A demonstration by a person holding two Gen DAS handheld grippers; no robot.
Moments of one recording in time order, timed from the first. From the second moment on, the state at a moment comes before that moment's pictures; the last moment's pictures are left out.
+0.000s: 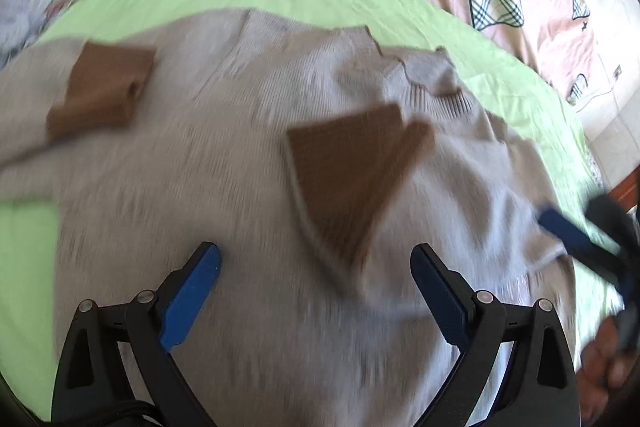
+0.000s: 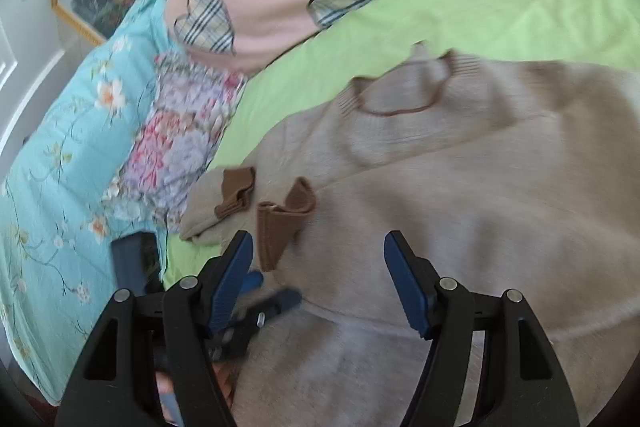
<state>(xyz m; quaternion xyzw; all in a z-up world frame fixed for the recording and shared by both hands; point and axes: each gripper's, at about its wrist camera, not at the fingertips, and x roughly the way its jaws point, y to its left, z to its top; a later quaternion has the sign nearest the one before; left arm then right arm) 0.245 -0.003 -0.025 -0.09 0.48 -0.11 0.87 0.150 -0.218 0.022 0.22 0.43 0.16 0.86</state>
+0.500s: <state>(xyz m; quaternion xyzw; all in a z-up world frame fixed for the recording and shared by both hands) 0.260 0.051 -0.023 -0.17 0.45 -0.12 0.87 0.089 -0.289 0.025 0.24 0.42 0.08 0.87</state>
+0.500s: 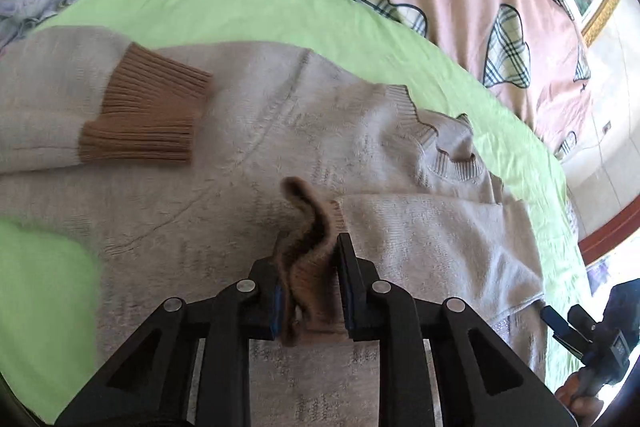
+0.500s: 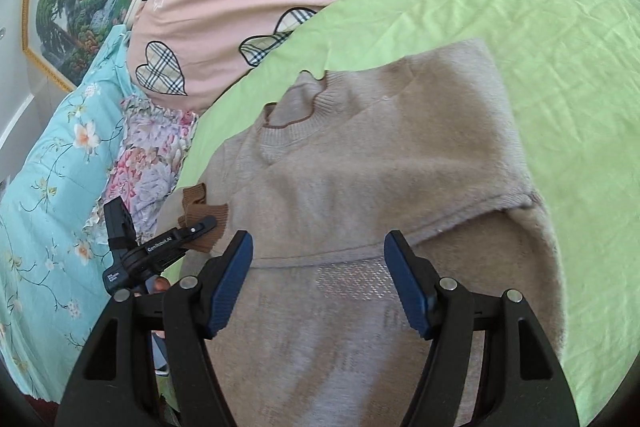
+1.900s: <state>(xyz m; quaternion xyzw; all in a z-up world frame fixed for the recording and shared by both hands) 0.200 0.110 0.009 -0.09 0.39 -0.03 0.92 0.112 -0.326 0.039 0.13 0.42 -0.06 0.90</state>
